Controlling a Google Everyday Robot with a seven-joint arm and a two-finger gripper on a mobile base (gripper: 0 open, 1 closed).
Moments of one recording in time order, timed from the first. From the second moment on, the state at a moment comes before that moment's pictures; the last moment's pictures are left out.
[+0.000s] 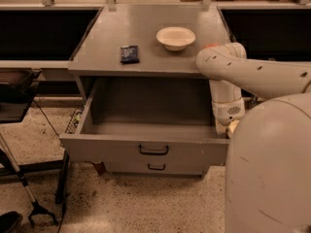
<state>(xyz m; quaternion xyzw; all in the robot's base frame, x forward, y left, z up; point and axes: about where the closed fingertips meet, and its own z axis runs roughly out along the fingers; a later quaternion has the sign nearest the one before) 0.497 -0.244 0.694 0.71 -0.65 -0.10 0.25</state>
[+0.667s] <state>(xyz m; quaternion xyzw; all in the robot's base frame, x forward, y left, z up) 0.473 -0.214 0.690 0.75 -0.59 -0.15 0.26</state>
